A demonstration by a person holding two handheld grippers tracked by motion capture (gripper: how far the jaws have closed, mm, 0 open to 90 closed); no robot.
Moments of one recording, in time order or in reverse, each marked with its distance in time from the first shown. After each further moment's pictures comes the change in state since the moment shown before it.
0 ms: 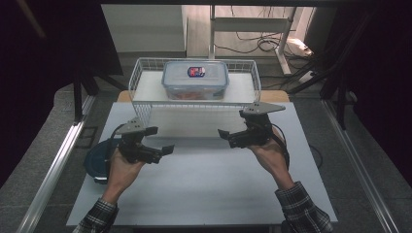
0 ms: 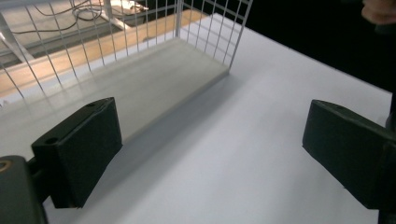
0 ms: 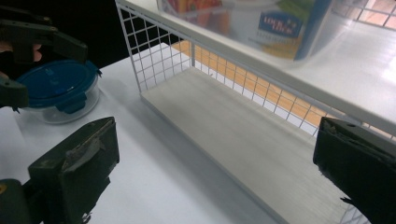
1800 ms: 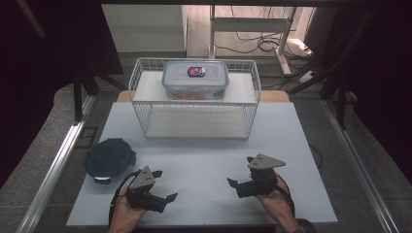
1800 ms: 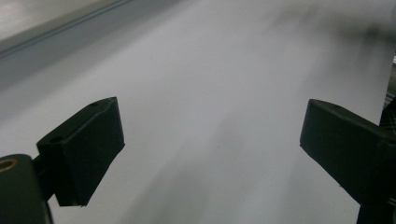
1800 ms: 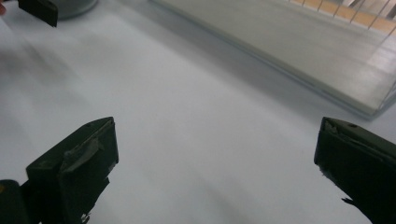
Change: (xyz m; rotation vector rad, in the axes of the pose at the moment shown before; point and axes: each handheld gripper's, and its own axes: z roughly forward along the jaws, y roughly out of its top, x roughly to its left) left arm -0.052 -0.111 0.014 0.138 -0.004 0.070; right arm 0.036 -0.134 -0.015 0.123 -0.018 -0.002
